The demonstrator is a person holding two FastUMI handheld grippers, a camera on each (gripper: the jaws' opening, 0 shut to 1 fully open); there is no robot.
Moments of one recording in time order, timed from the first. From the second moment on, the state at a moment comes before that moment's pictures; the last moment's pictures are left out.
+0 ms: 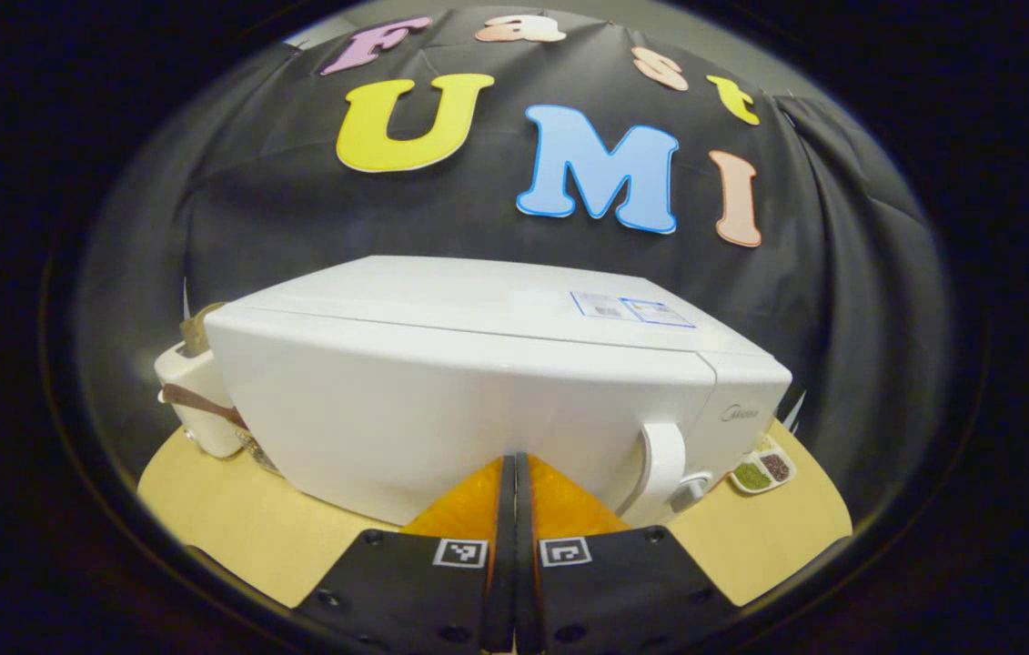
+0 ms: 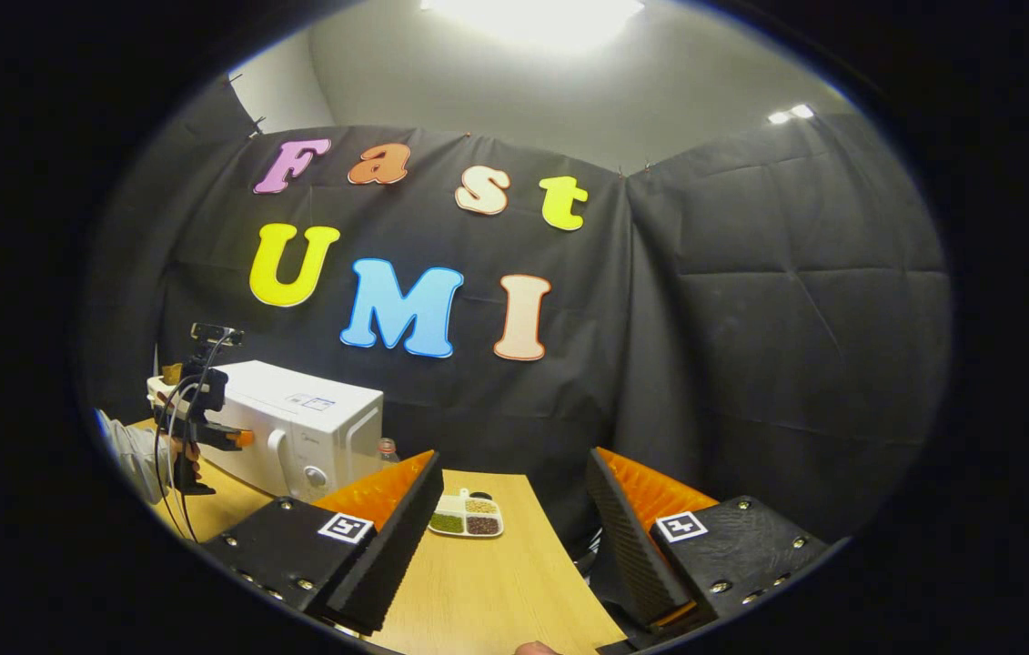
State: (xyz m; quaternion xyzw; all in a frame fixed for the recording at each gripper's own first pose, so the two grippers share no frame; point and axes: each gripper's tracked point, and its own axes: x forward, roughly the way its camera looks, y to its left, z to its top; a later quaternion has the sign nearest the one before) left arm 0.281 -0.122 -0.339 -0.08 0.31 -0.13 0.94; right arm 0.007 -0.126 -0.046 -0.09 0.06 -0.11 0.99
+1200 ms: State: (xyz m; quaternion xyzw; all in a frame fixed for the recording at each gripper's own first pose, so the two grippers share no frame) left arm 0.033 -0.030 -0.066 -0.03 0.07 -0.11 0.99; right arm -0.016 -0.016 -0.030 -0.02 0.02 0.01 1.00
